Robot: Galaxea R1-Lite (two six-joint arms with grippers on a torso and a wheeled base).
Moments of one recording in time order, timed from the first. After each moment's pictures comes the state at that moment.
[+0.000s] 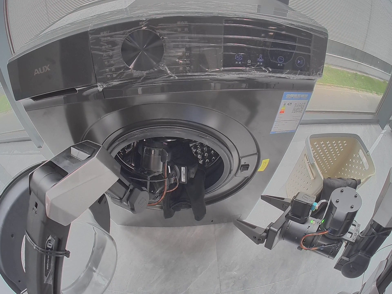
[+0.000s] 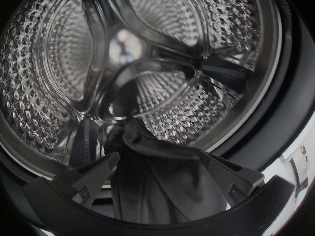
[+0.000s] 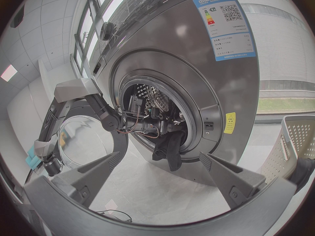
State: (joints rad) left arm -0.46 2.43 -1.32 -0.79 0.10 -0.14; right arm 0.70 1.89 -0.20 -1.55 0.05 0.13
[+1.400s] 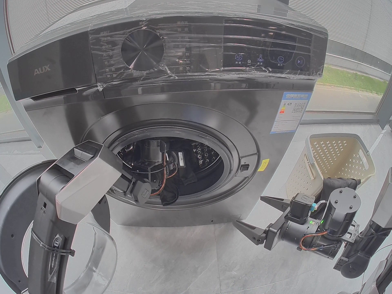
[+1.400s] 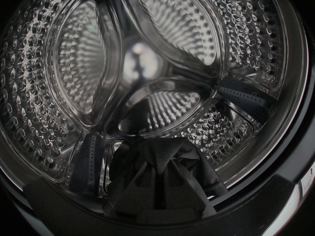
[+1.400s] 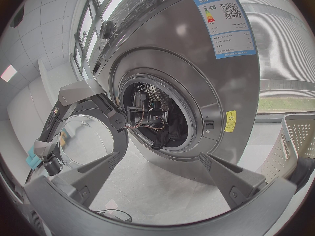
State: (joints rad) left arm -0.43 2.50 -1.49 -0.82 0.17 -0.19; right arm 0.70 1.89 -0.20 -1.55 0.05 0.13
